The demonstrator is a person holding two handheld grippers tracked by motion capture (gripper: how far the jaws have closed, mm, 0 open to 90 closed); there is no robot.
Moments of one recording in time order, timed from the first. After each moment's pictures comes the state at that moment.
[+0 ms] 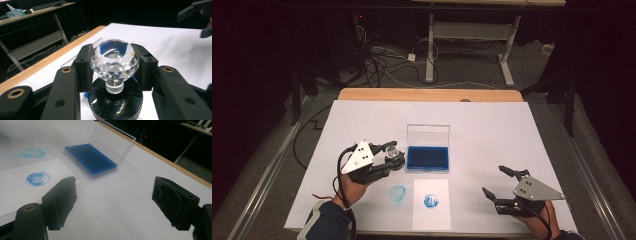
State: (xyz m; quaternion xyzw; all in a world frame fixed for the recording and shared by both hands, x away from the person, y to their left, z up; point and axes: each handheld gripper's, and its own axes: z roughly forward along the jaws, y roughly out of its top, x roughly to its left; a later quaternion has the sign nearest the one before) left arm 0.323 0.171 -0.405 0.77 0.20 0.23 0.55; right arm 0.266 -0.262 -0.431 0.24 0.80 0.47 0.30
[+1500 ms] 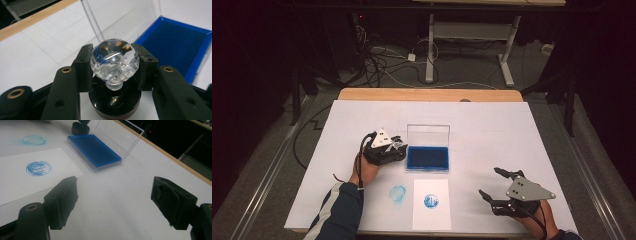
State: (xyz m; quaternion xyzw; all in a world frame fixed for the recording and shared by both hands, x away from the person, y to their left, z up) left arm 0.413 0.159 -0.473 0.82 0.29 0.20 0.44; right arm 0.269 -0.254 -0.437 0.22 0.82 0.44 0.30
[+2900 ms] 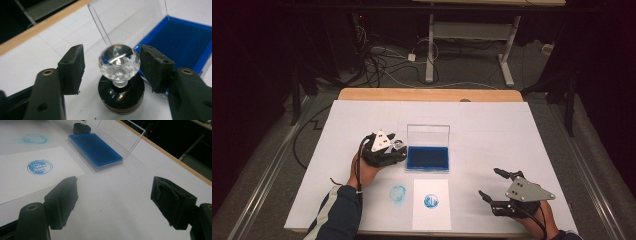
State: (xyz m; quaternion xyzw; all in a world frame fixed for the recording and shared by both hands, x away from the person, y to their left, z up) left arm 0.397 0.160 -0.459 0.81 0.29 0.26 0.43; right arm 0.267 -0.253 -0.437 0.22 0.82 0.43 0.30
